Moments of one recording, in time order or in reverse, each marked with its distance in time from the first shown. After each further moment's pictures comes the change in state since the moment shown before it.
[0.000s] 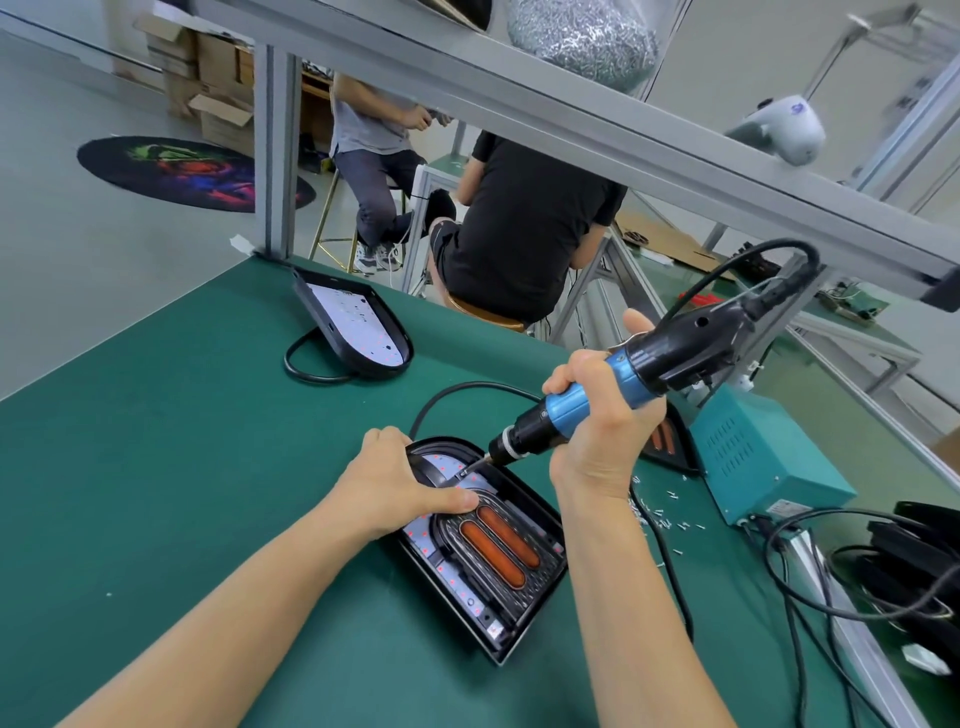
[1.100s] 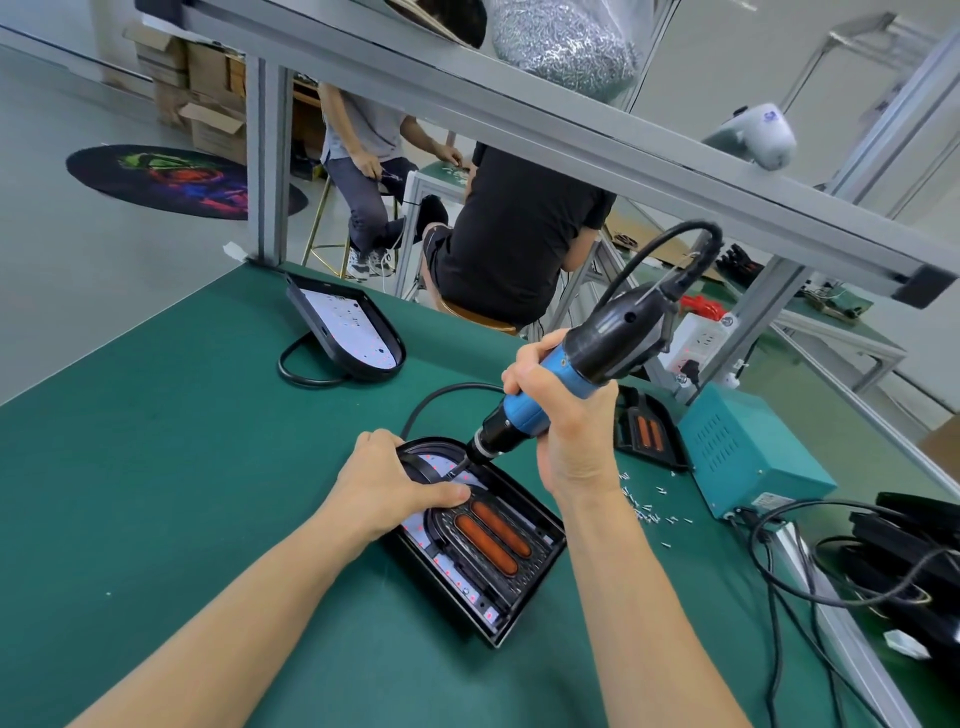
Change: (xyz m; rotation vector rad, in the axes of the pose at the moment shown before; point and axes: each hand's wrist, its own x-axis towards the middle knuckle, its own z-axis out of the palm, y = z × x) left_hand 0.002 -0.007 0.006 -0.125 0.045 0.014; right_hand 0.002 -0.007 -0.006 -0.096 -0.491 0.120
